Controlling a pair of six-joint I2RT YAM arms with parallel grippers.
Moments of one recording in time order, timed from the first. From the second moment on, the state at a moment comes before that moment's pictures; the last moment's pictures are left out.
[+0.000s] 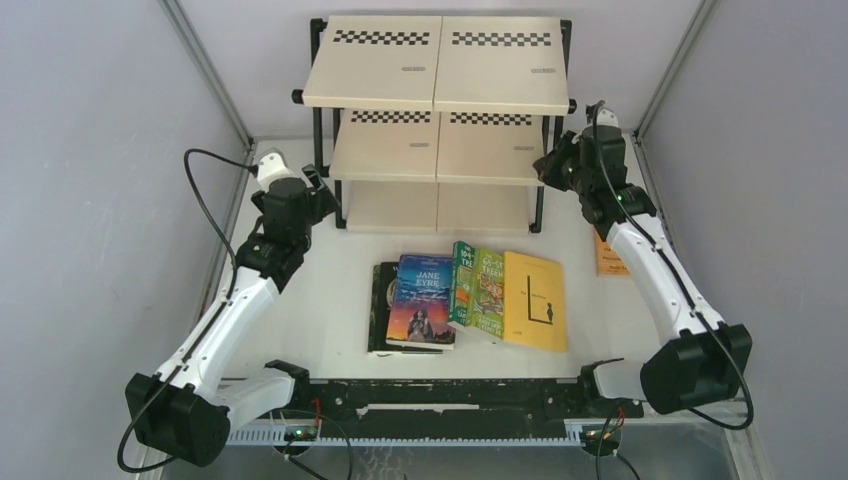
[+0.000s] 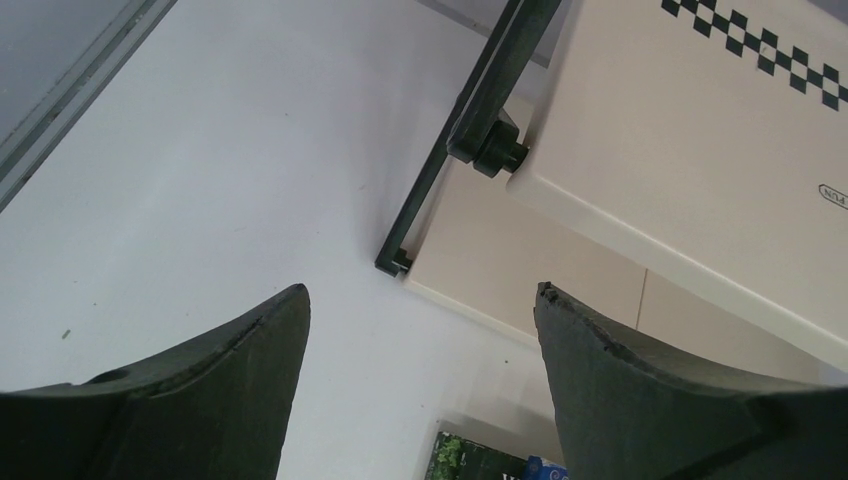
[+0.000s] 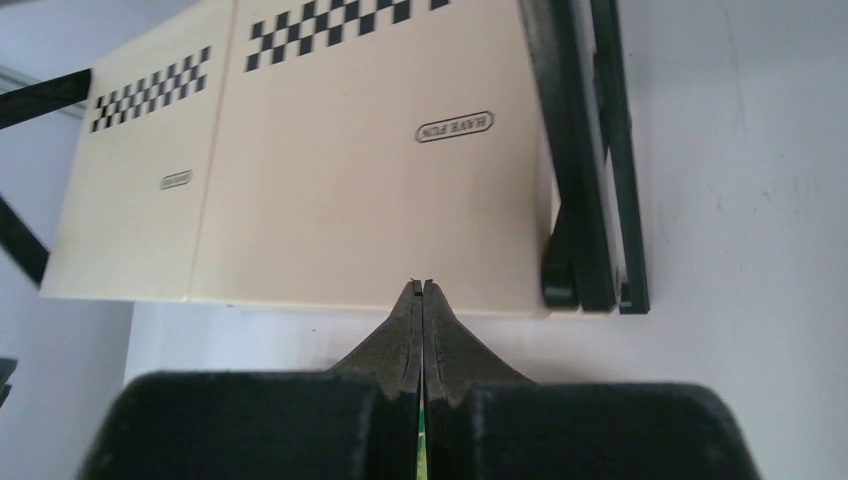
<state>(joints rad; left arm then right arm) -0.31 1.06 0.95 -0.28 -0.50 -0.51 0.19 1.33 1.25 -0.36 -0.05 0.54</state>
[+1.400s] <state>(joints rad) -0.32 1.11 0.95 -0.24 -0.49 -0.50 0.29 1.45 1.25 -0.38 -0.05 0.55</state>
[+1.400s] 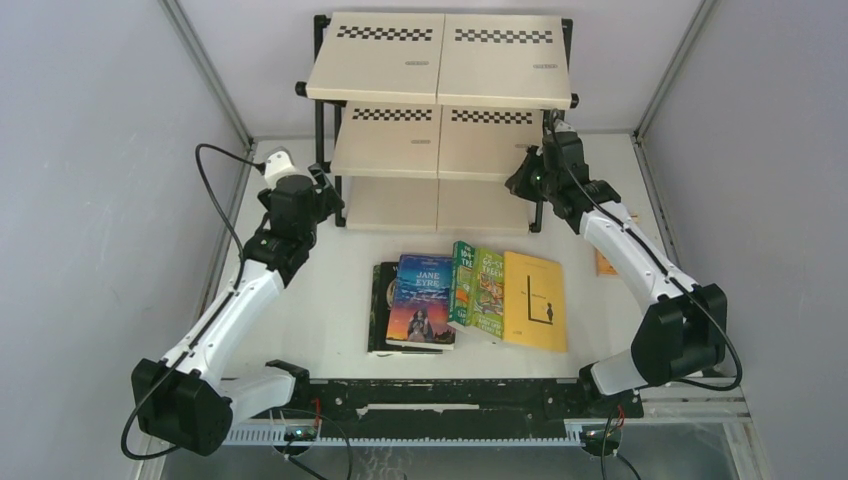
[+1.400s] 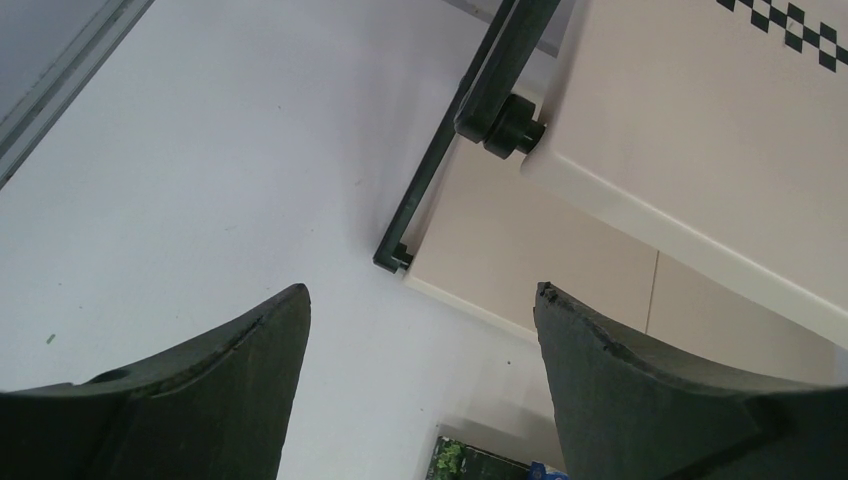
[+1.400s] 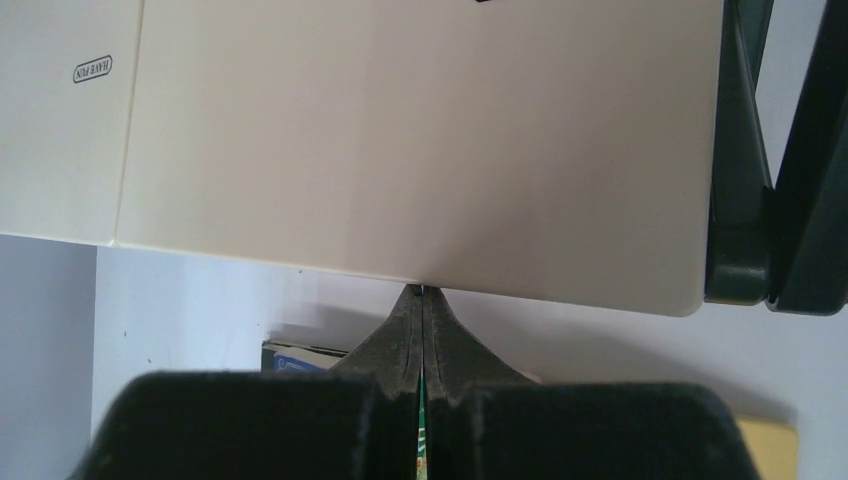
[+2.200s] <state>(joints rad) -0.32 1.12 0.95 -0.24 -0.49 -0.50 0.27 1.51 1.29 -0.35 -0.03 0.53</state>
